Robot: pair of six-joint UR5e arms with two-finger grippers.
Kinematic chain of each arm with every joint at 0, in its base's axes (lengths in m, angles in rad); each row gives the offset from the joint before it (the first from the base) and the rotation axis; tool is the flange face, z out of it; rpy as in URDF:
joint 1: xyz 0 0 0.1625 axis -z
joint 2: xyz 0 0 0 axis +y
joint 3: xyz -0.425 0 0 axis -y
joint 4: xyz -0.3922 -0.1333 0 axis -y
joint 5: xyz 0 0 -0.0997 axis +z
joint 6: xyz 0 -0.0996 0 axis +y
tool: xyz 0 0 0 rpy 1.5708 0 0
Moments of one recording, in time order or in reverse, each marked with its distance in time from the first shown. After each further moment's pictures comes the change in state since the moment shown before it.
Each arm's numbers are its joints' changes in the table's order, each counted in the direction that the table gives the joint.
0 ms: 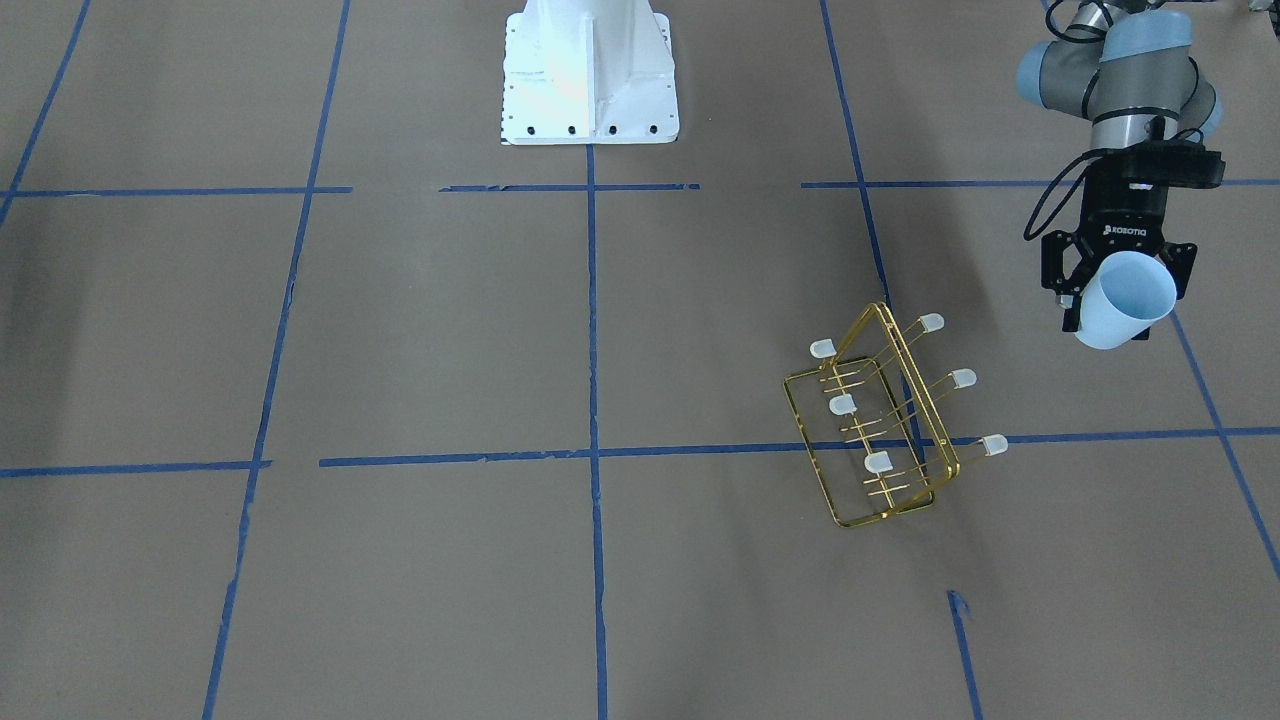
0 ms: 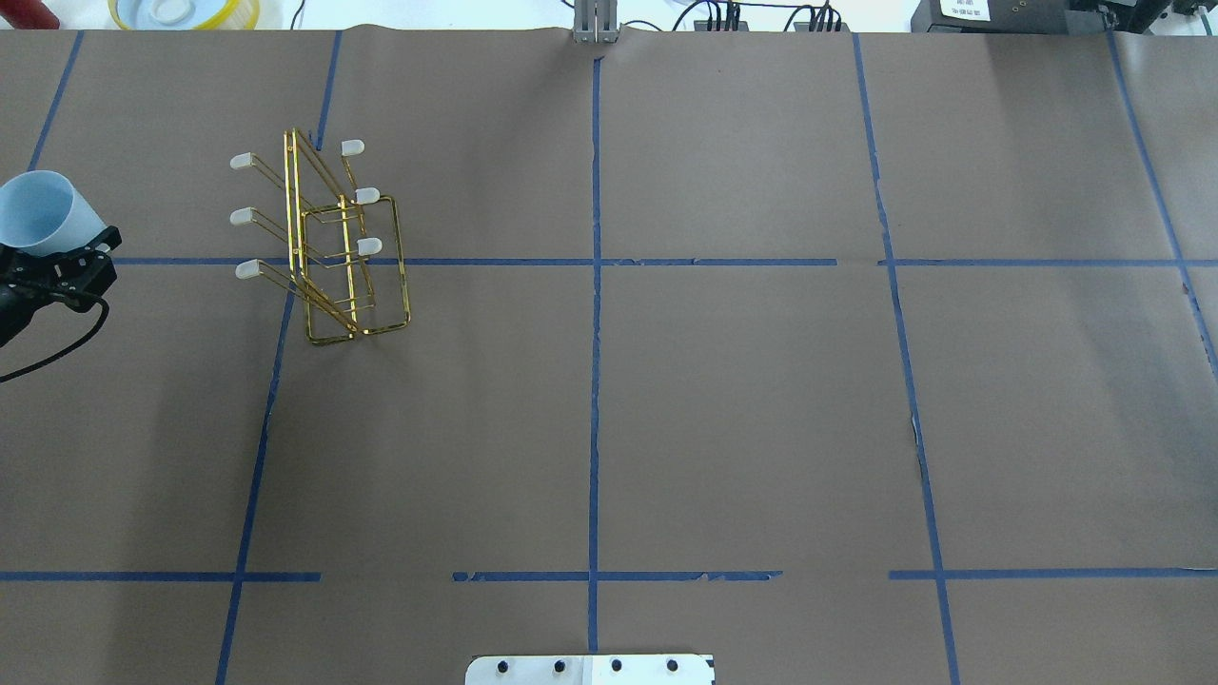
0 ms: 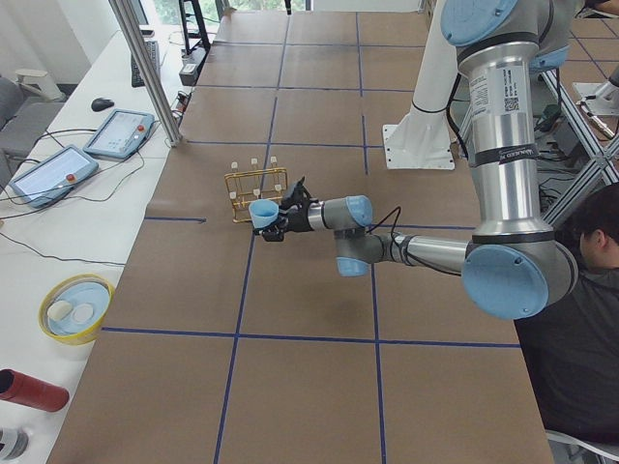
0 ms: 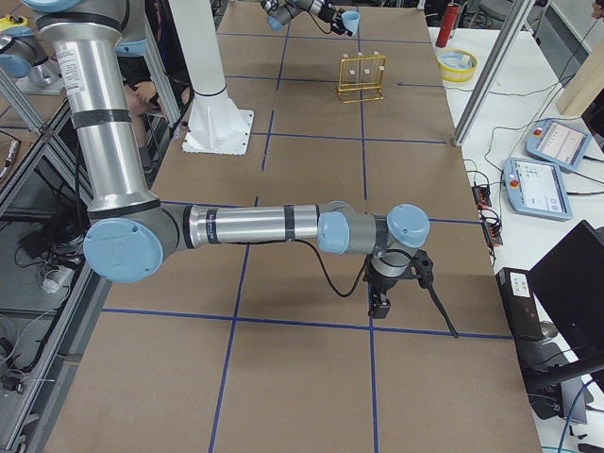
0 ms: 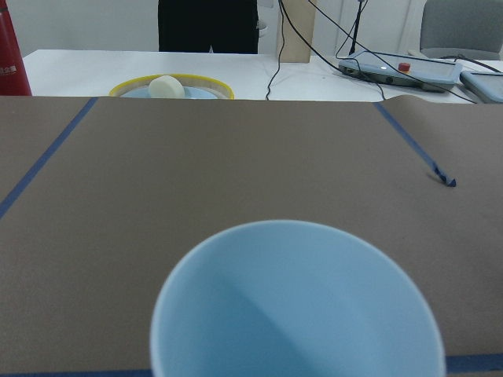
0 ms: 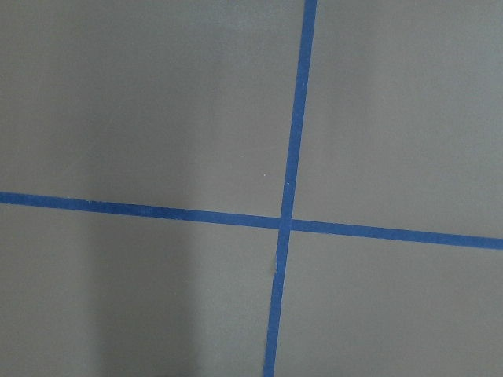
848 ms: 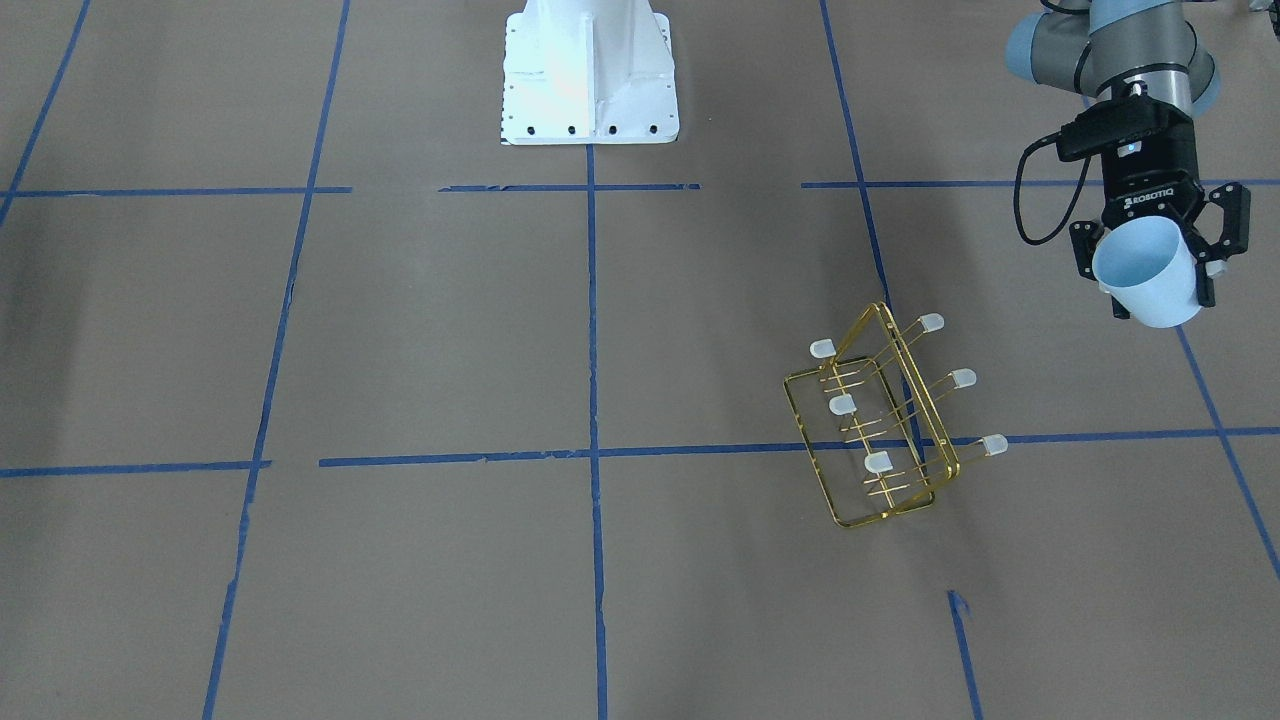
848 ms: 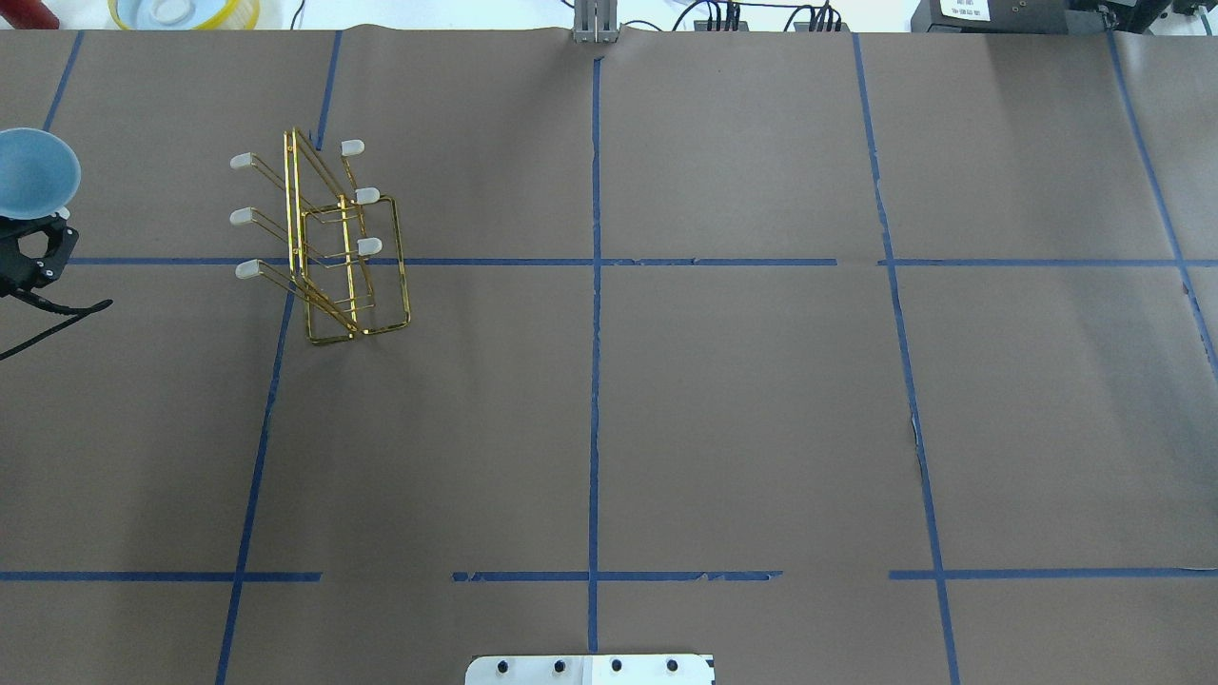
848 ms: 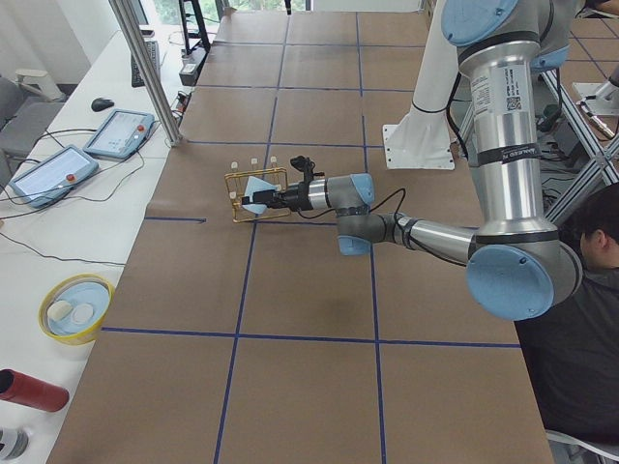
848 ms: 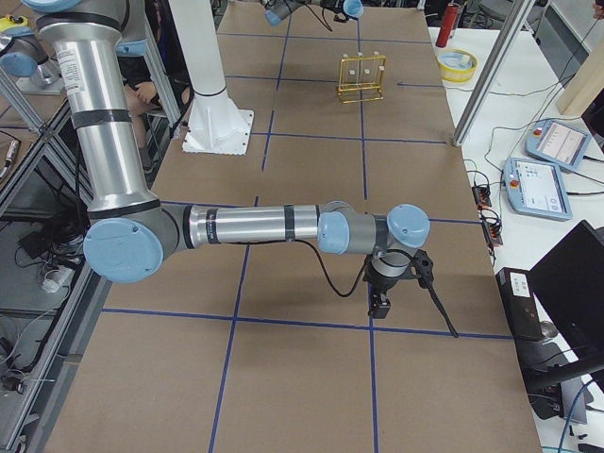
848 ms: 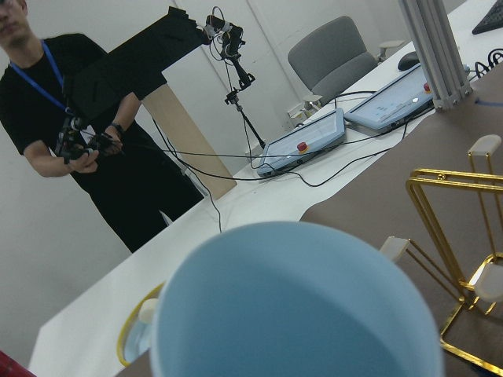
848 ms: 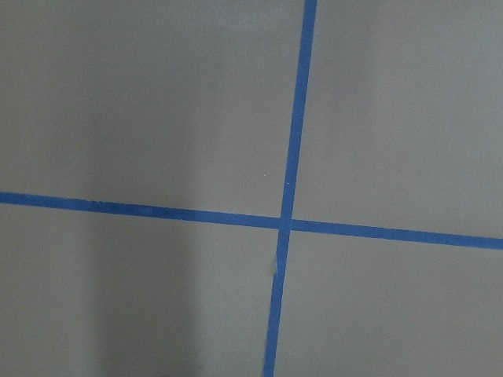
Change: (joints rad) left arm 0.005 -0.002 -0.126 0.107 -0.246 -0.919; right arm 0.000 0.000 0.000 0.000 0.000 0.000
